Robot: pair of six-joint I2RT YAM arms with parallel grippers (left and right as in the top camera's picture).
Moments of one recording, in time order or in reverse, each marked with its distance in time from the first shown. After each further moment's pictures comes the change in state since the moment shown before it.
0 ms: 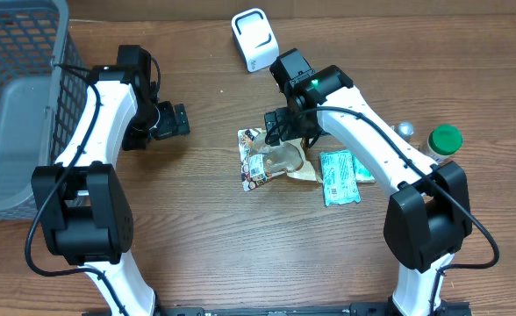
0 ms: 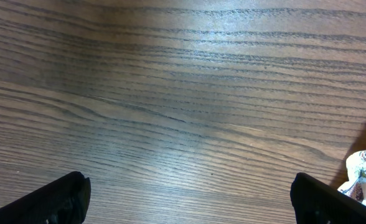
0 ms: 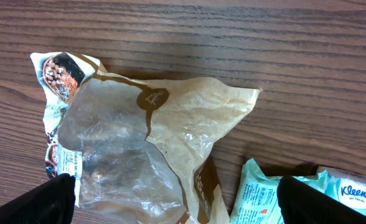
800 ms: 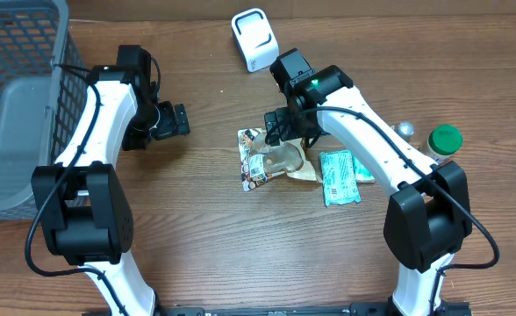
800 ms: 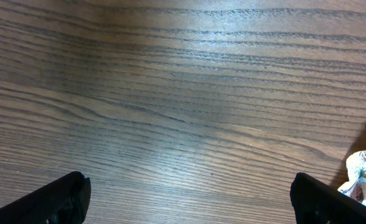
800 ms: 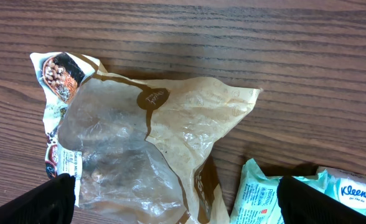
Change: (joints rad) left arm 0.000 0.000 0.000 0.000 0.000 0.000; right arm 0.000 0.000 0.000 0.000 0.000 0.000
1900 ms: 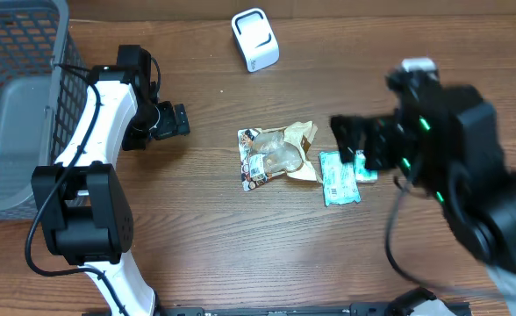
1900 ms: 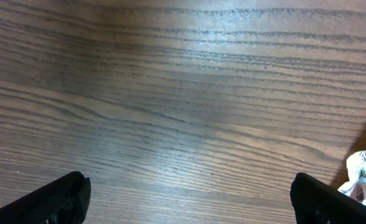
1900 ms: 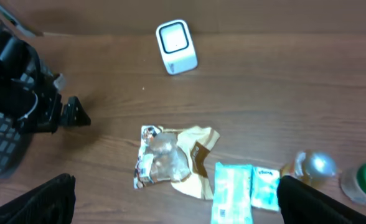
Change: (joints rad) left arm 0.000 0.000 0.000 0.000 0.000 0.000; right arm -0.063 -0.888 -0.161 -0.012 0.001 -0.001
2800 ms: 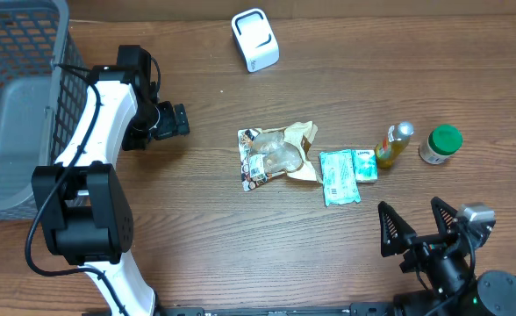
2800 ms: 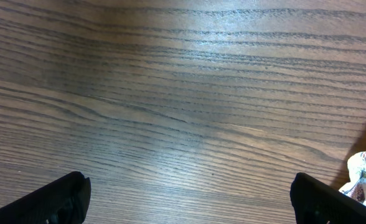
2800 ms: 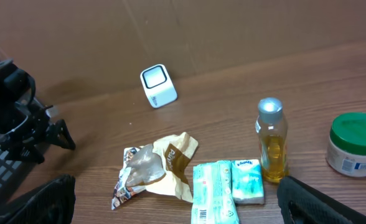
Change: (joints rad) left arm 0.000 0.000 0.000 0.000 -0.003 0.000; right arm -0.311 -0.986 -0.887 0.311 -0.181 0.000
